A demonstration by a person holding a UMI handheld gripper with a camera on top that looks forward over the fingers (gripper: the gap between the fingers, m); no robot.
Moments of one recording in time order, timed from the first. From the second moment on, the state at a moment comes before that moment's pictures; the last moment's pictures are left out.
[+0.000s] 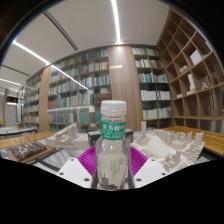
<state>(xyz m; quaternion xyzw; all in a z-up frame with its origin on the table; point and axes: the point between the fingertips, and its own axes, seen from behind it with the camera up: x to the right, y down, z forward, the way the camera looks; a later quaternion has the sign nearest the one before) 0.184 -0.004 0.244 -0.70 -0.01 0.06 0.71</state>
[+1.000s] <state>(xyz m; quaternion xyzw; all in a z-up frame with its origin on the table) 0.219 -0.134 0.130 -0.82 0.03 -0.03 0.56</state>
